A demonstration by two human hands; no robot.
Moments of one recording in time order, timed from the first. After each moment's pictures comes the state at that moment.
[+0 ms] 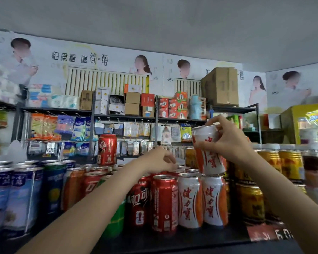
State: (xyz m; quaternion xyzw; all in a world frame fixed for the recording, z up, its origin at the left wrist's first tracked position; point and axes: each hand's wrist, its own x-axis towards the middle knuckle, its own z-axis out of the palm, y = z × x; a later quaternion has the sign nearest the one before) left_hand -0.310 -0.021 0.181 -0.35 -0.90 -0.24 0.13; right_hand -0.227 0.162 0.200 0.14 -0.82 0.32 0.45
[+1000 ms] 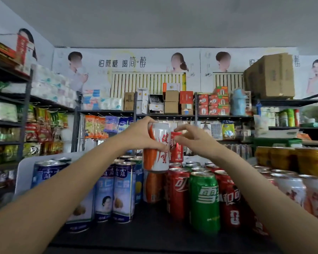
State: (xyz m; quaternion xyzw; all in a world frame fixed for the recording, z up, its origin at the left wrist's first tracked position) left_hand -0.276 -0.249 0.216 -0.20 -0.89 -0.32 0.25; right_hand -0.290 -0.066 0.197 0.30 -0.85 0.38 0.22
